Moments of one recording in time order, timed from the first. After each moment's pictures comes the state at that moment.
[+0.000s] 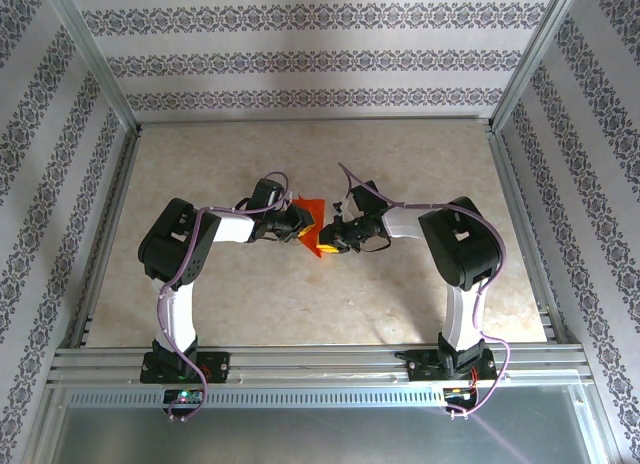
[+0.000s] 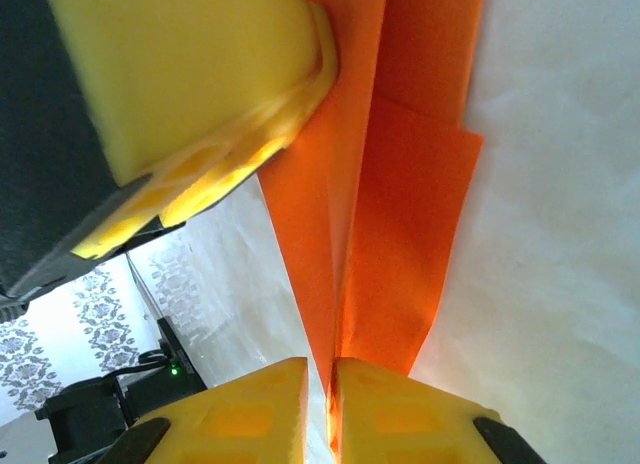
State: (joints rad) left arm -0.41 1.99 1.00 0.21 0.55 -1.05; right arm 0.46 1.95 1.01 -0.12 -0.85 0.73
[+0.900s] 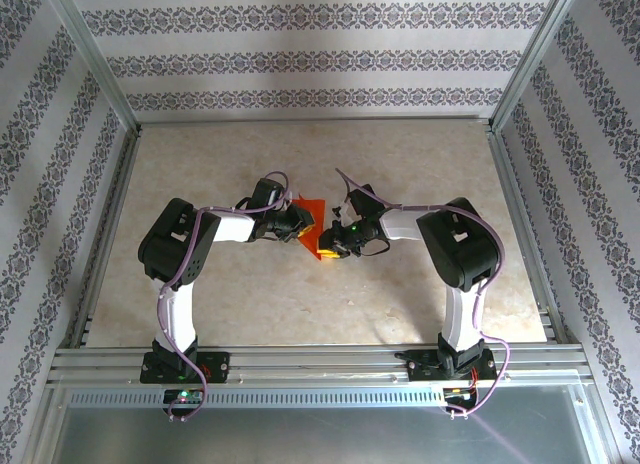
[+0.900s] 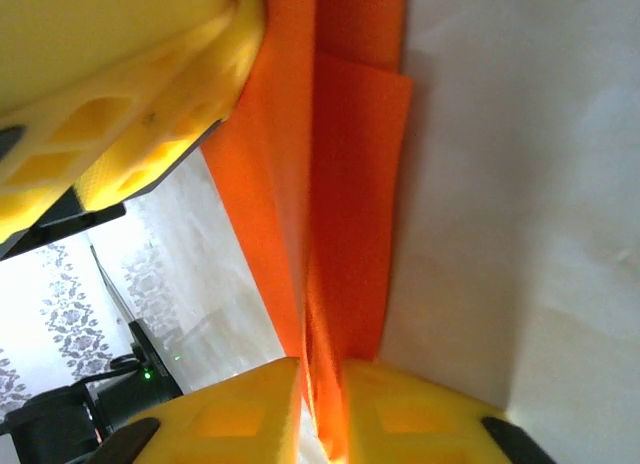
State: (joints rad) left arm -0.41 1.99 1.01 0.19 0.55 -1.05; right arm 0.47 1.94 1.00 -0.16 -0.80 0.73
